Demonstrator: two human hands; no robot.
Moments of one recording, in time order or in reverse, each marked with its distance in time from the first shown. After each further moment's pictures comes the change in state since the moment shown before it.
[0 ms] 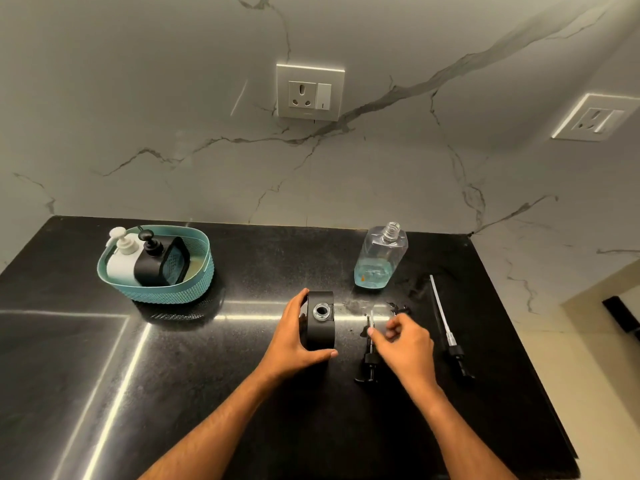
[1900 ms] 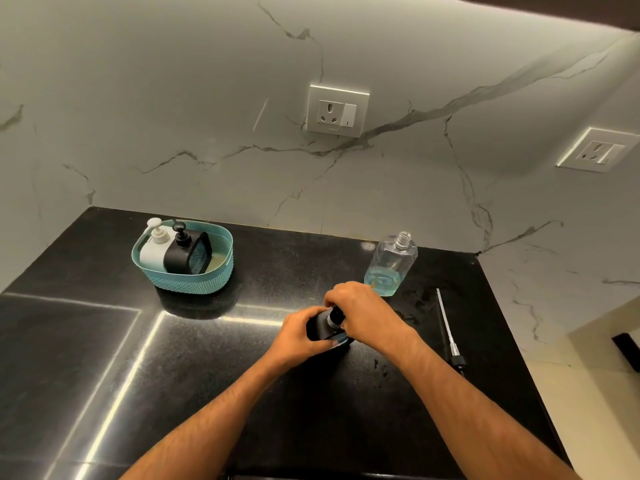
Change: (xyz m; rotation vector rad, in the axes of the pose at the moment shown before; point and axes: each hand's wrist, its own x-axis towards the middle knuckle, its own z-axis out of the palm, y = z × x) left_hand -0.005 0.005 -0.010 0.061 0.032 0.058; right_hand 0.007 -0.163 -0.030 -0.506 -0.488 -0.804
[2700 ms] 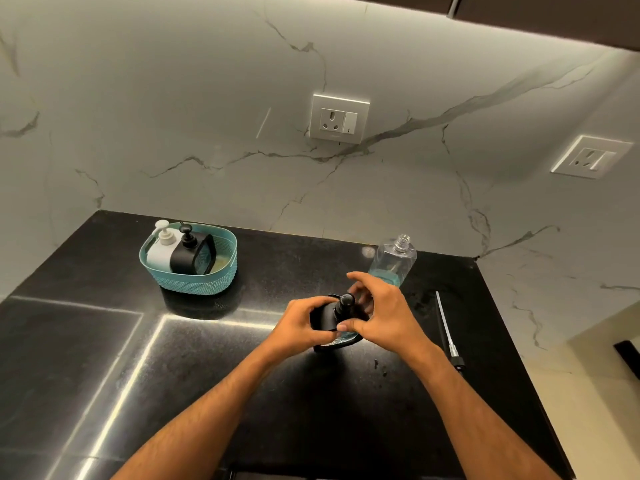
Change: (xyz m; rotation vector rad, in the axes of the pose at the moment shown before) left_hand 0.001 0.038 -0.022 -0.044 -0.011 0.145; right_hand -0.034 0.021 0.004 0.482 0.306 0.150
